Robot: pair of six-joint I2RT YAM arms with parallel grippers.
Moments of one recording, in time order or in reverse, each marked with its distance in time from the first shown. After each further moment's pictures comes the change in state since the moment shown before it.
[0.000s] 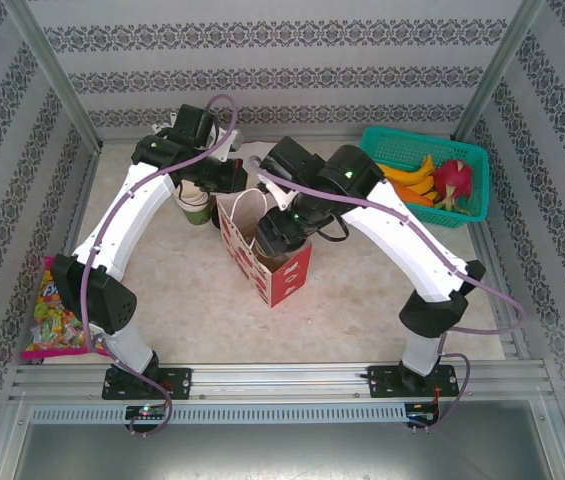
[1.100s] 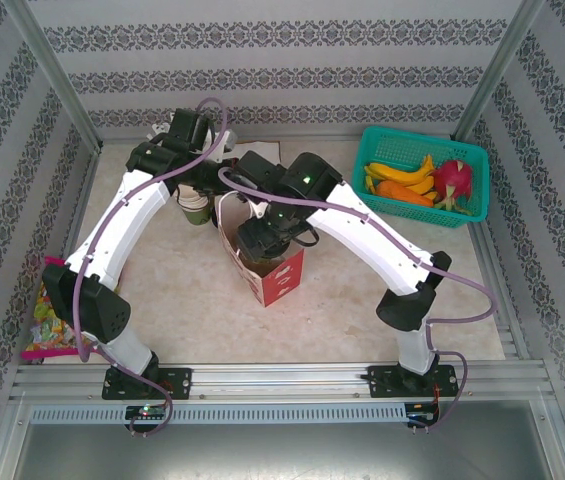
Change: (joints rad) left arm 0.000 -0.064 -0.081 0.060 -0.002 -0.153; right arm 0.056 0.125 0.036 -0.001 0.057 0.082
